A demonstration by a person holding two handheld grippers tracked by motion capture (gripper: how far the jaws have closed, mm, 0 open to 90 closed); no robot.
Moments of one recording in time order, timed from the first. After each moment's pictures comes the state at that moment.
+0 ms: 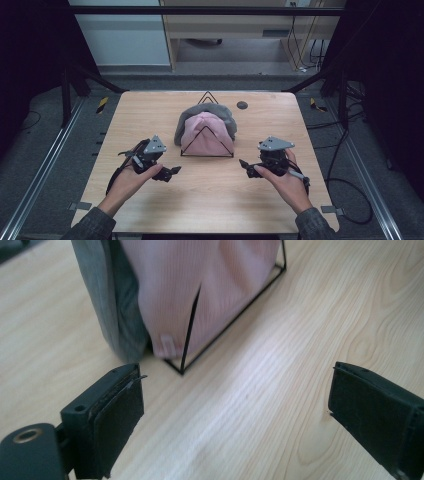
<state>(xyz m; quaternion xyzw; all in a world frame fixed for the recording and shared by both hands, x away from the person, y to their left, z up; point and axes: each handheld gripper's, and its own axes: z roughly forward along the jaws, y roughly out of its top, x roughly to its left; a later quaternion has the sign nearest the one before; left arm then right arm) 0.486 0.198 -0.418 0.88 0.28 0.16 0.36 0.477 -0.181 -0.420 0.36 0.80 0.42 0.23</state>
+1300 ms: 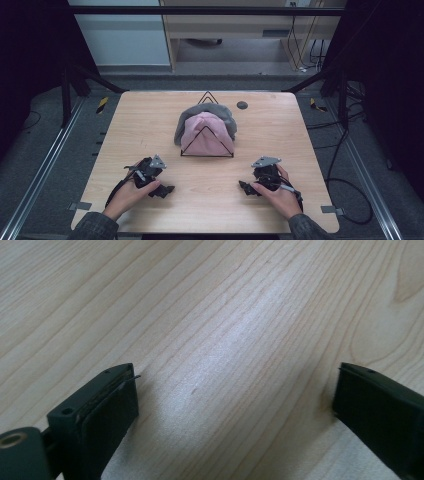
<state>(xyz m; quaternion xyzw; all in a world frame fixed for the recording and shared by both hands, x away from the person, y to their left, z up) 0.485 0.213 -0.493 0.91 0.31 0.11 0.27 0.474 -0.181 -0.507 0.40 0.84 0.34 0.16</state>
